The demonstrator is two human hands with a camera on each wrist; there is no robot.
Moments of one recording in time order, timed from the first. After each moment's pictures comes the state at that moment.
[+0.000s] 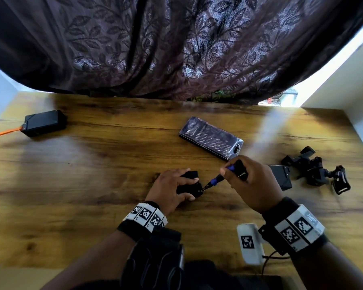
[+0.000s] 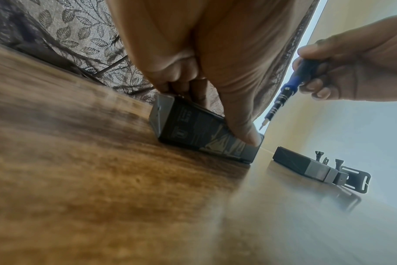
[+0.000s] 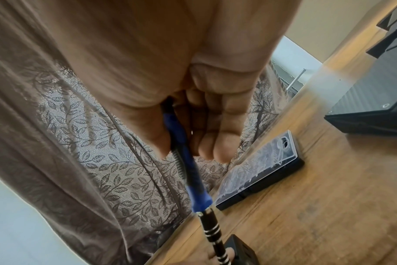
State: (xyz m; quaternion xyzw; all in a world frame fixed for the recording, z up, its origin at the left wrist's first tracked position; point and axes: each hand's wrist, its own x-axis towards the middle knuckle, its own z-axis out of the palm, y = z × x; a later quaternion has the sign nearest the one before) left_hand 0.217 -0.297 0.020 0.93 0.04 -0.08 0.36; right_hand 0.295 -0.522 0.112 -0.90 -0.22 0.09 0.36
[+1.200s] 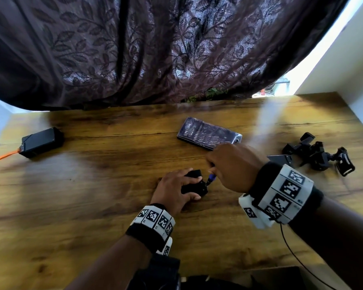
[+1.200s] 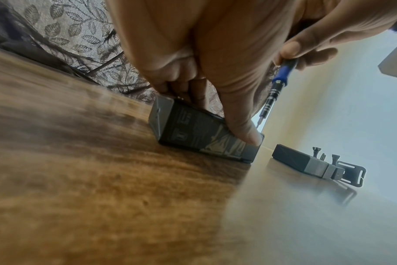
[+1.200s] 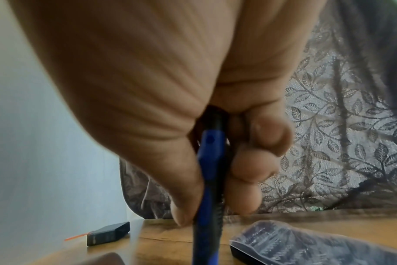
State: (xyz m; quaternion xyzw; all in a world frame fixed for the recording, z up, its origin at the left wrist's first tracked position) left_hand 0.224 -0.294 0.018 0.93 0.04 -0.09 0.36; right_hand 0.314 -0.472 0.147 -0.90 -0.42 0.14 0.00
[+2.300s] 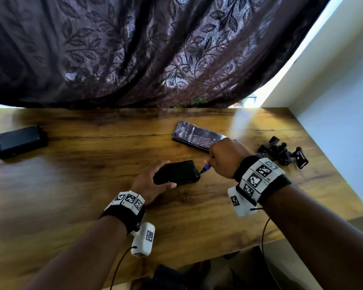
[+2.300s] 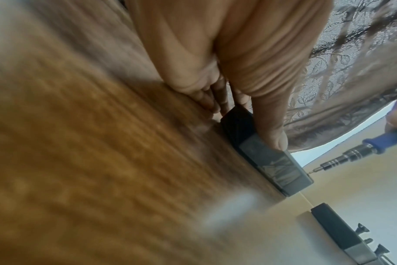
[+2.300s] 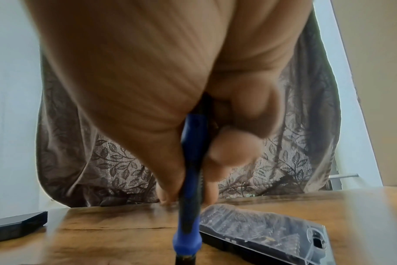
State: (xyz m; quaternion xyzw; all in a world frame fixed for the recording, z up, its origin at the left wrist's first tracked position) left_hand 0.215 -0.204 0.004 0.86 0.04 -0.11 0.50; right_hand 0.287 -0.428 0.158 -0.96 -0.23 0.13 -0.05
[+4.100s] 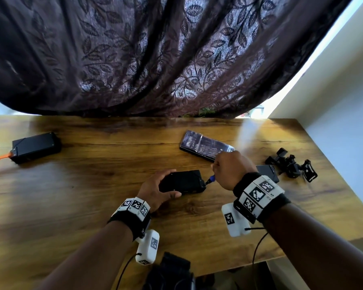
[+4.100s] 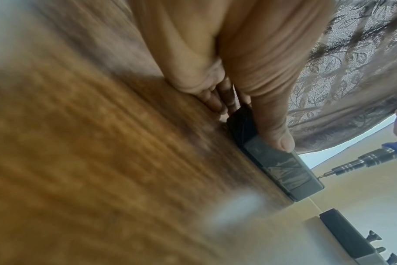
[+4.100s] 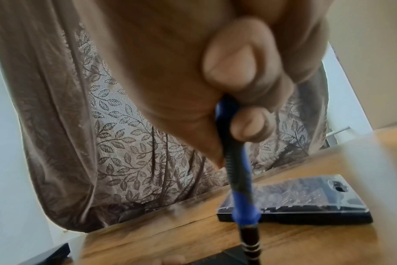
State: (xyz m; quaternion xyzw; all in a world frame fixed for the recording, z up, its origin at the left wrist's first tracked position) left_hand 0.221 -0.196 -0.007 0.84 0.06 -0.12 0.53; right_hand 0.281 -0.414 0.151 -0.98 -0.14 0.12 -0.03
